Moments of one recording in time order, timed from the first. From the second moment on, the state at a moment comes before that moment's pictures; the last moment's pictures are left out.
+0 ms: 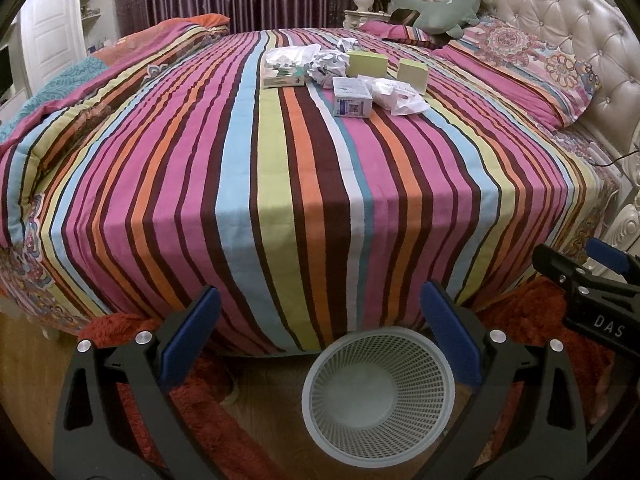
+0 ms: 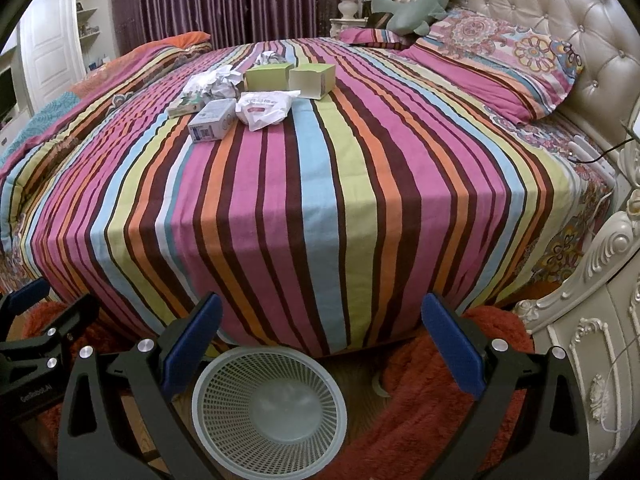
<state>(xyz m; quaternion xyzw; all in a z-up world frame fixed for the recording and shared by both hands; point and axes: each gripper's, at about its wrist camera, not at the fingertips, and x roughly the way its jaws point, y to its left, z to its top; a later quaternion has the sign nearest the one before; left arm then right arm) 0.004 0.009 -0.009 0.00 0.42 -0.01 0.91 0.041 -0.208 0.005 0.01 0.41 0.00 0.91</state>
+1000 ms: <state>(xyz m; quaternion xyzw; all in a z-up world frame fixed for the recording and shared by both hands) 0.004 0.007 -0.013 0.00 0.42 -0.02 0.91 0.042 -0.211 0.007 0.00 0.42 0.00 0.91</state>
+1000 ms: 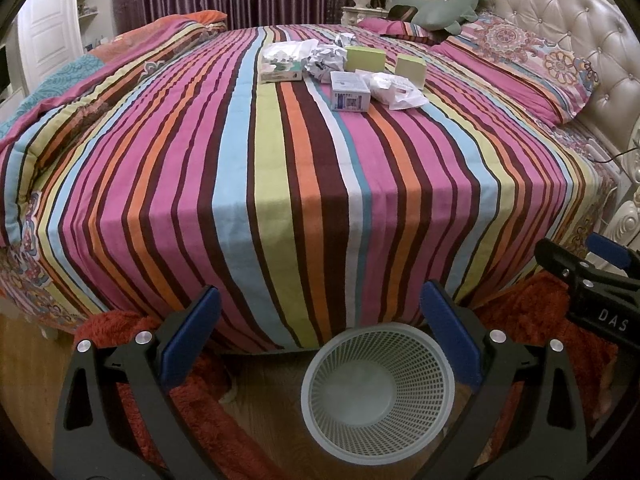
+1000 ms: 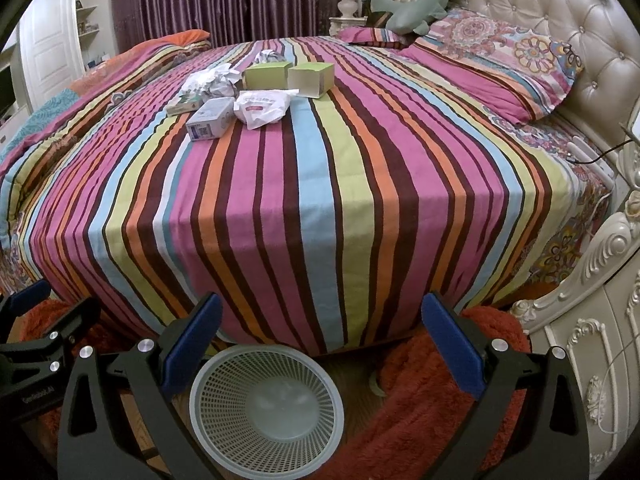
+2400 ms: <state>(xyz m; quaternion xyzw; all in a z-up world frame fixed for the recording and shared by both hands) 0.055 0.017 -0.014 -0.05 0.44 -0.03 0.90 0.082 -0.218 0.005 0.01 0.41 0.01 0.91</state>
